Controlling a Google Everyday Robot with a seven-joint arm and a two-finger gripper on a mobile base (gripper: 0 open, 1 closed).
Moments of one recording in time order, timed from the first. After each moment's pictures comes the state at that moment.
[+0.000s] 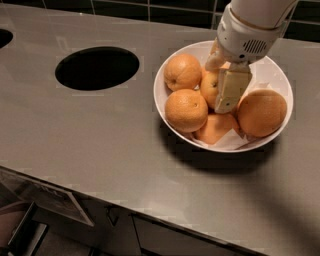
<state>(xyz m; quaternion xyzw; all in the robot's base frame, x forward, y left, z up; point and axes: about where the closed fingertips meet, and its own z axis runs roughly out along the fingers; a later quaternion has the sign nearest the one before) 0.507 -0.130 0.960 -0.71 0.69 -0.01 0.12</state>
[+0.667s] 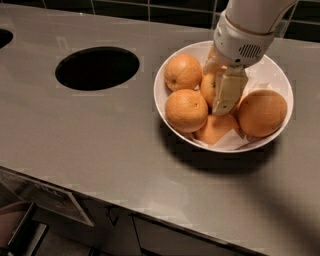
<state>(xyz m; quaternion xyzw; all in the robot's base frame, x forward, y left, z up) 0.507 -0.129 0.948 -0.71 0.69 -0.01 0.11</state>
